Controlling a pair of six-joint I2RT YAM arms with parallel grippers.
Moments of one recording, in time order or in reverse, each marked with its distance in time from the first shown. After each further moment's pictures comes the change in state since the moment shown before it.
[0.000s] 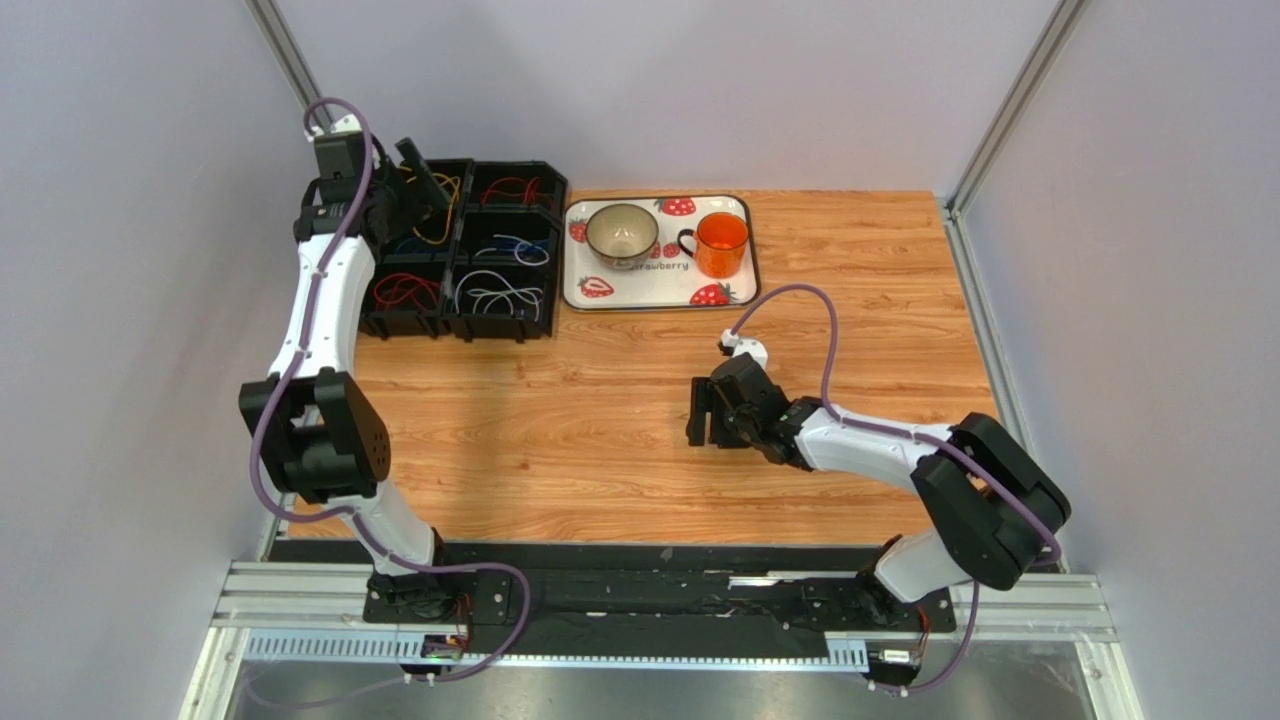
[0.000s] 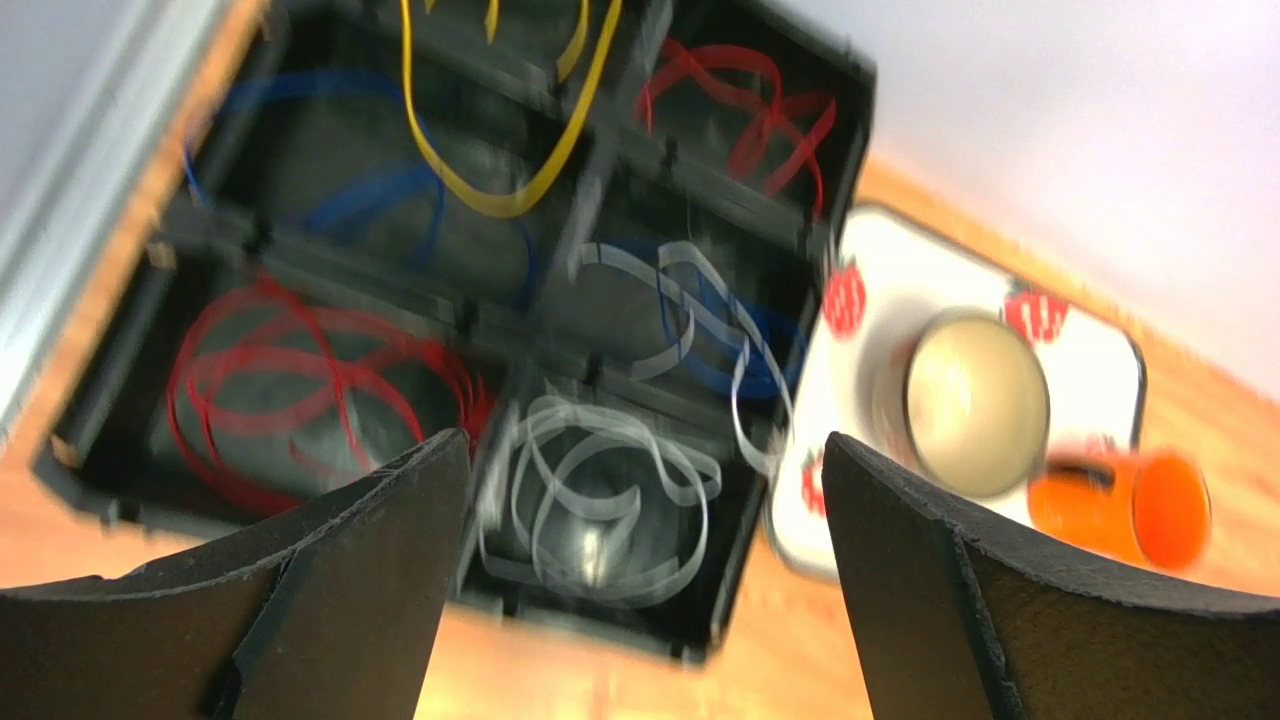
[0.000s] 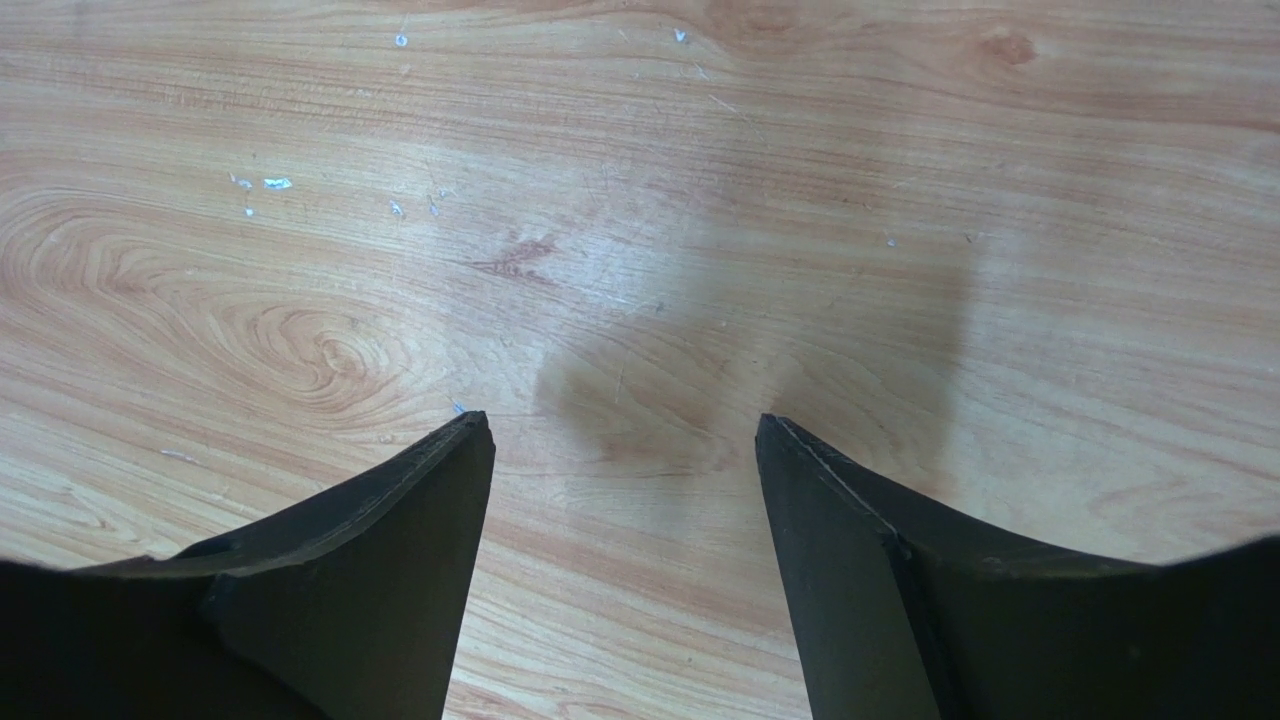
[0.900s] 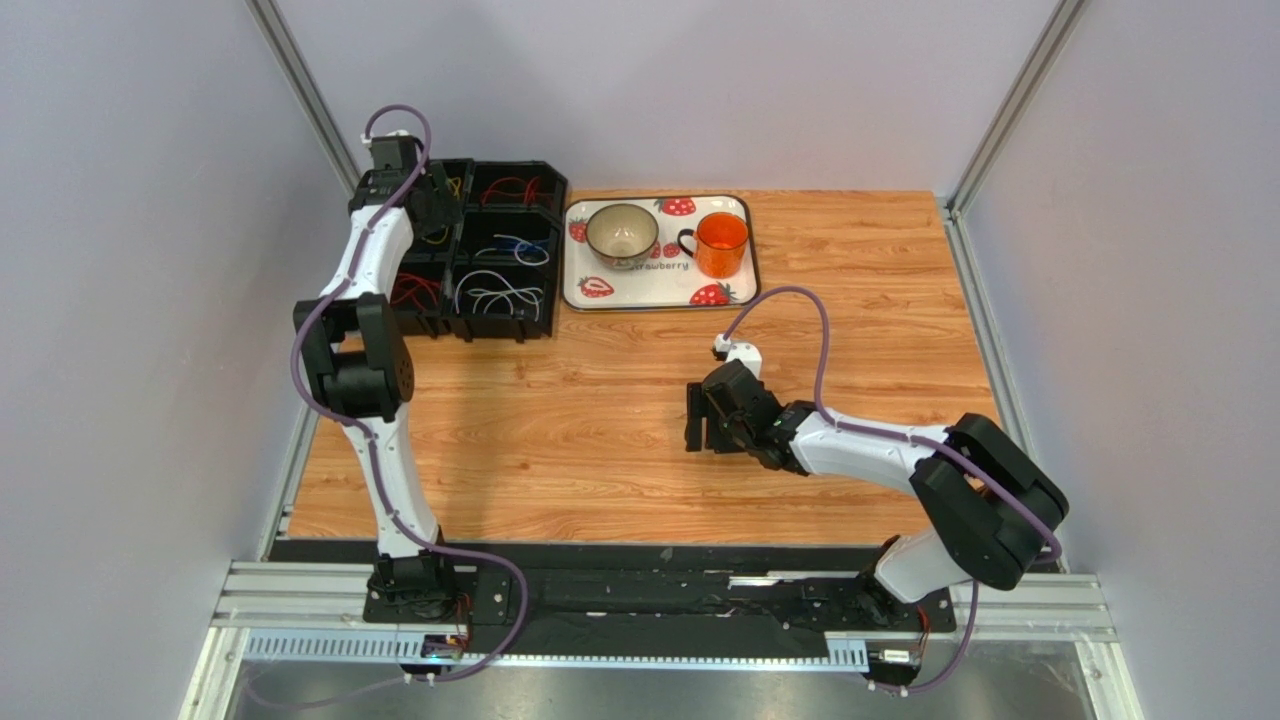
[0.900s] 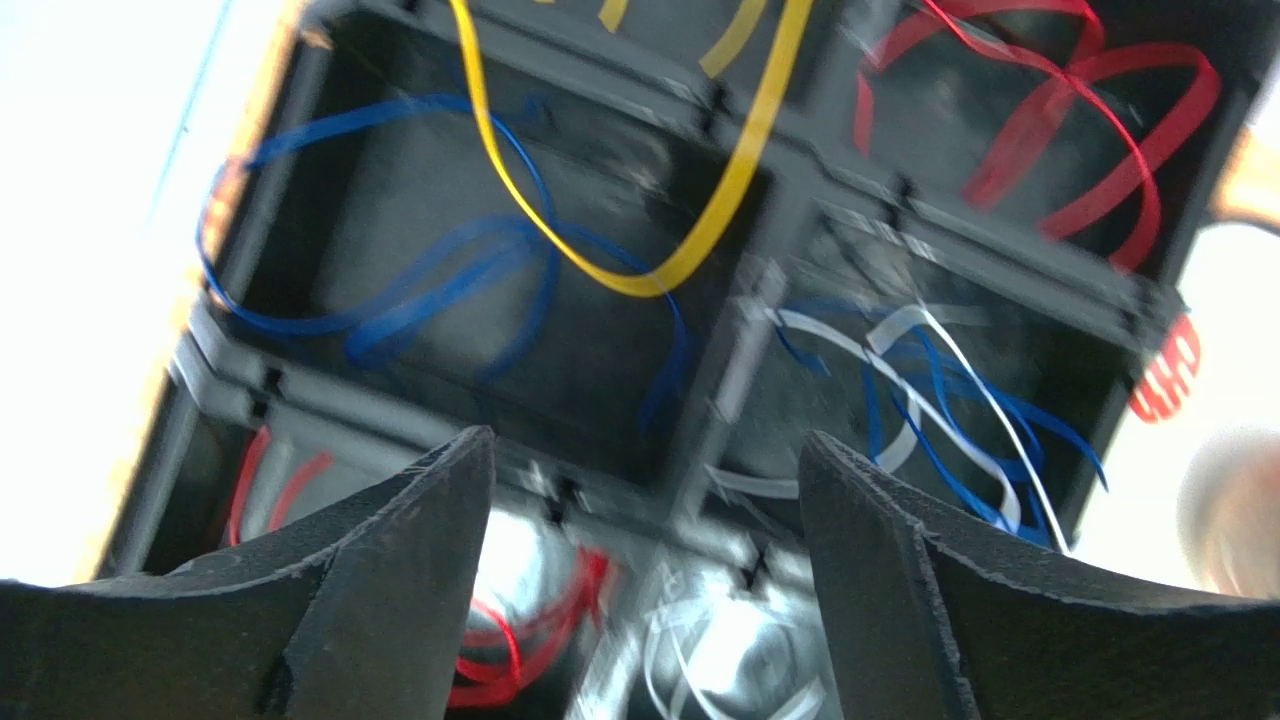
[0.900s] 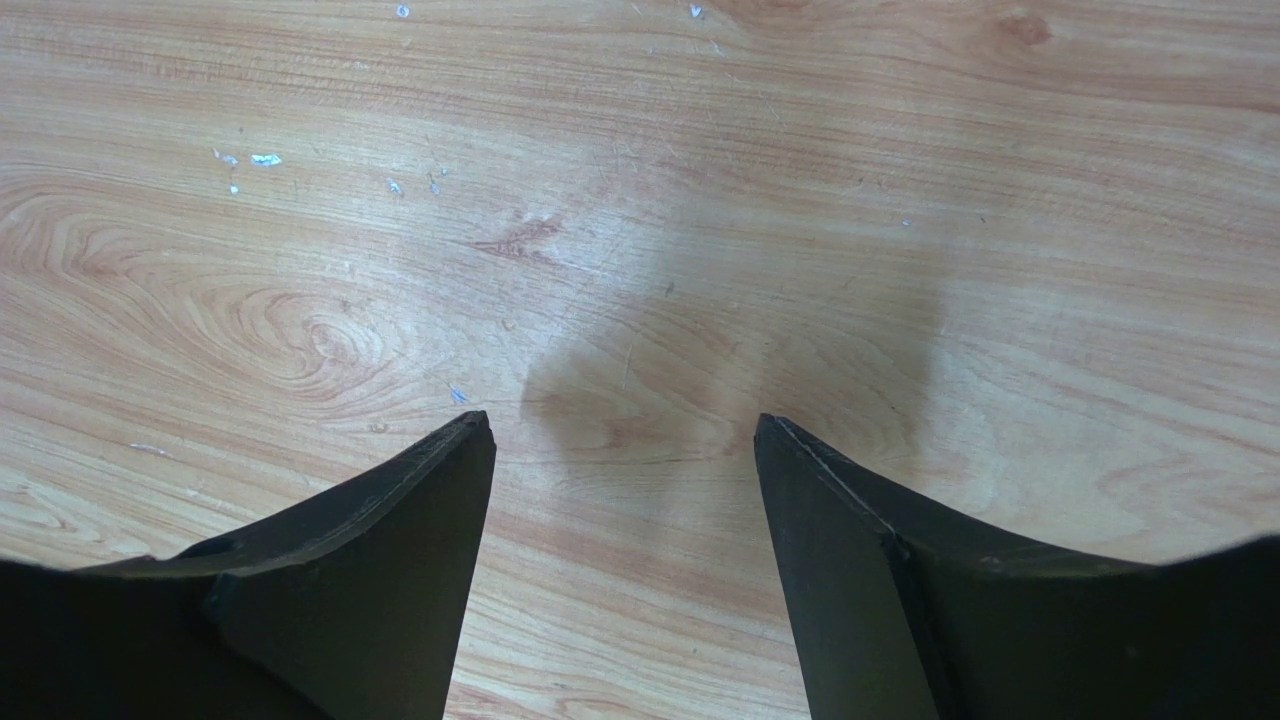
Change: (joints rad) left arm -0.032 0.390 0.222 -0.015 -0.178 0.166; right arm 0.056 0.009 0.012 -0.025 0.072 -0.001
